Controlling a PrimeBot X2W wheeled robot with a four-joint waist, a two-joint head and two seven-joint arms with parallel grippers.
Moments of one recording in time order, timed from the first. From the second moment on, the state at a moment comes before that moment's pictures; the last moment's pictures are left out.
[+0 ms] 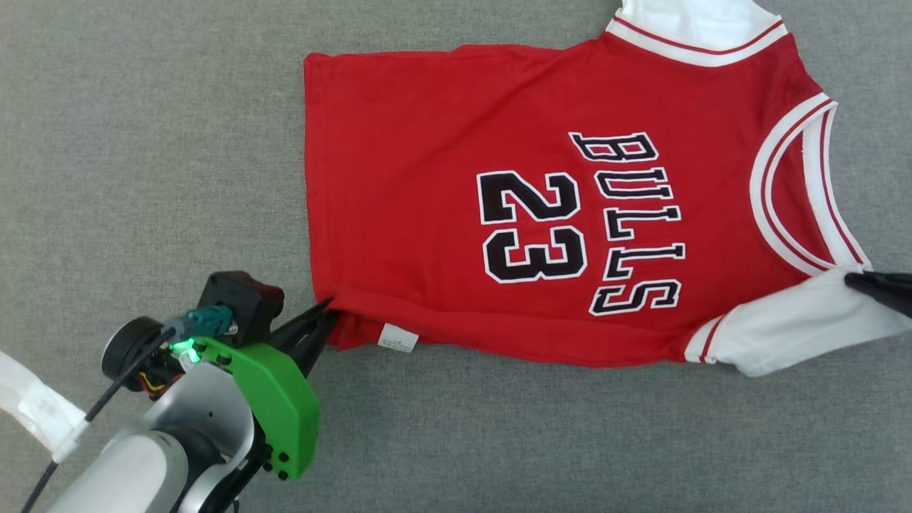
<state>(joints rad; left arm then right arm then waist) -0.29 0.59 -0.57 -0.33 -0.64 0.09 0.54 -0.19 -0.62 -0.18 -0.34 0.85 0.13 1.27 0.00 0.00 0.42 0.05</state>
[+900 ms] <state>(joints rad) -0.45 0.52 -0.58 -0.18 -0.63 0.07 0.53 -0.52 -0.57 -0.11 -0.20 0.69 0.13 1.35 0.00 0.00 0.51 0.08</state>
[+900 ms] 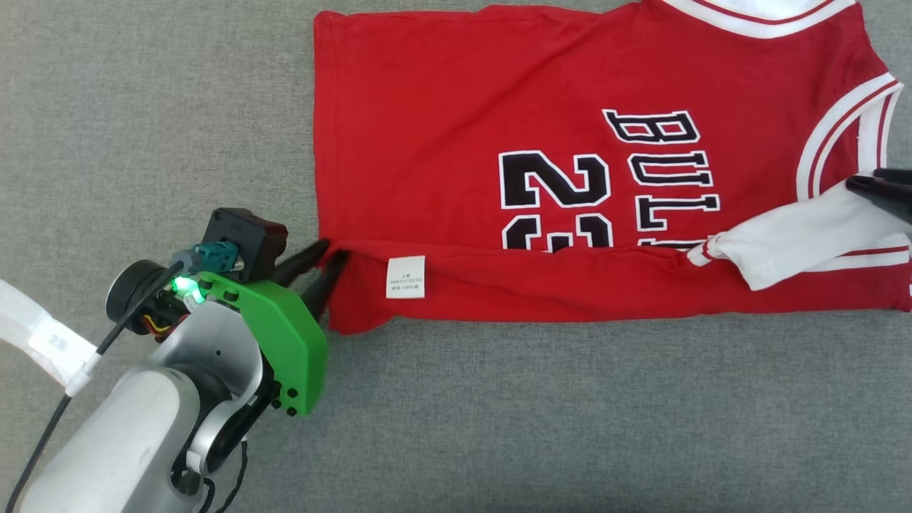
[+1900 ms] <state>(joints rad) -0.19 0.55 -0.53 -0.21 -0.69 0.18 0.44 -0.13 -0.72 -0.02 -0.20 0.71 0.13 1.02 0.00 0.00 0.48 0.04</state>
